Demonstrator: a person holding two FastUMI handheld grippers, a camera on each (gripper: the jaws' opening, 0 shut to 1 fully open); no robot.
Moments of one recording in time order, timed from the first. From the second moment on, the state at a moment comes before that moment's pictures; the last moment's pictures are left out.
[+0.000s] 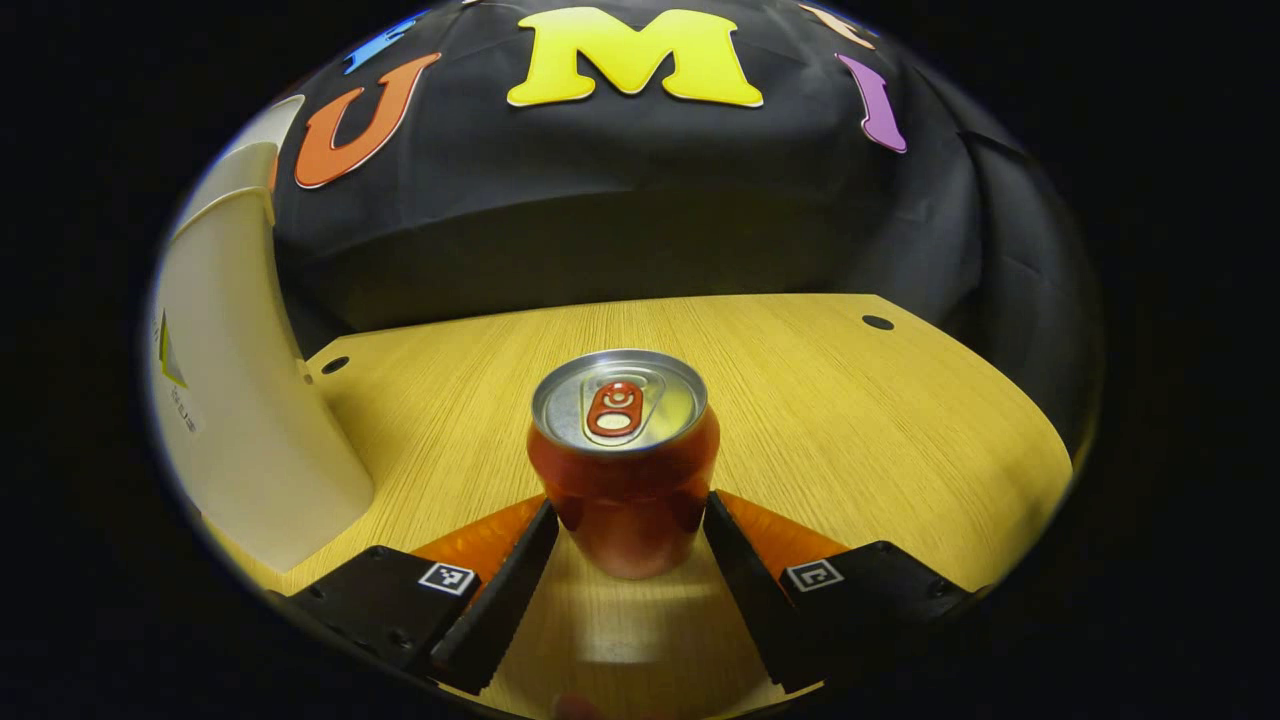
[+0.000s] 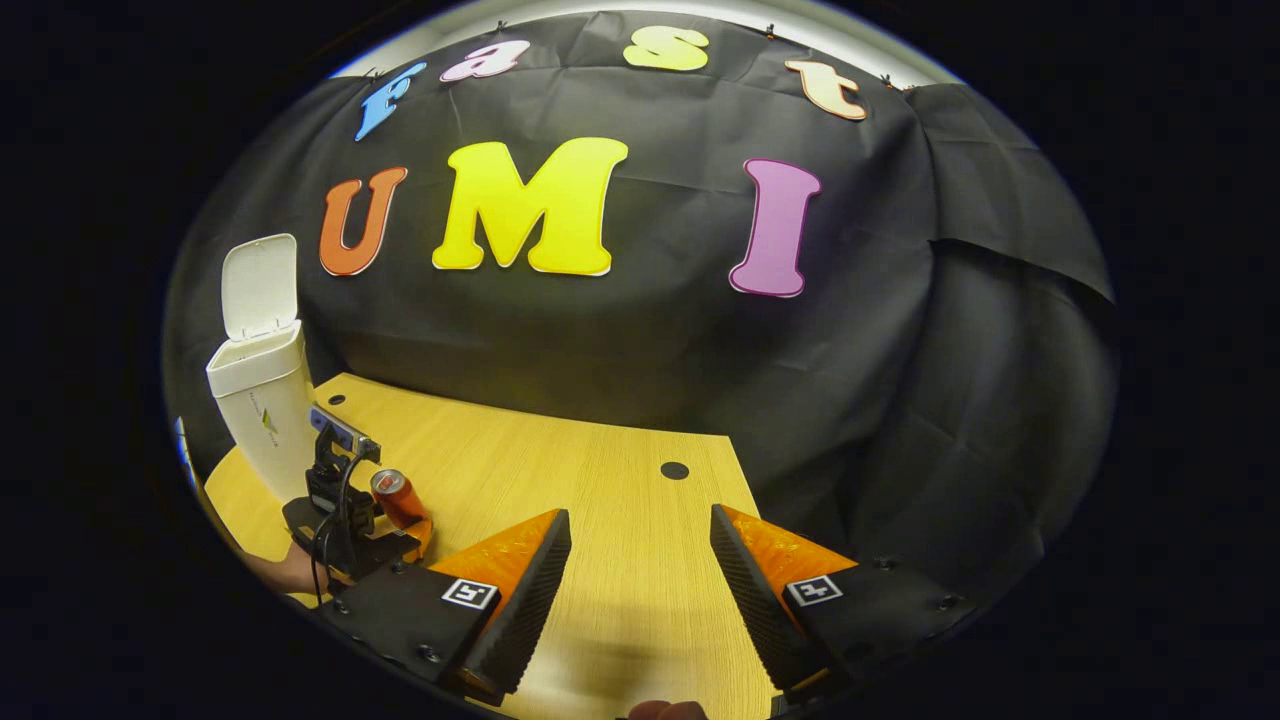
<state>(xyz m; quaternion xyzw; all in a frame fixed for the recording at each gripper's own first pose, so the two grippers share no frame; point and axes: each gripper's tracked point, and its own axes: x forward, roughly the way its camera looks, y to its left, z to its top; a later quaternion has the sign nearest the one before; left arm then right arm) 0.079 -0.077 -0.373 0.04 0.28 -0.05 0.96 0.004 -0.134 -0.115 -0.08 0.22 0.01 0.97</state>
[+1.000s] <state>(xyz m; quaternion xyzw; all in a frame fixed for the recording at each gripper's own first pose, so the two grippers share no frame) 0.081 -0.048 -0.184 0.02 0.16 -0.03 0.99 -0.021 -0.096 -0.085 -0.03 0.18 0.04 0.98</state>
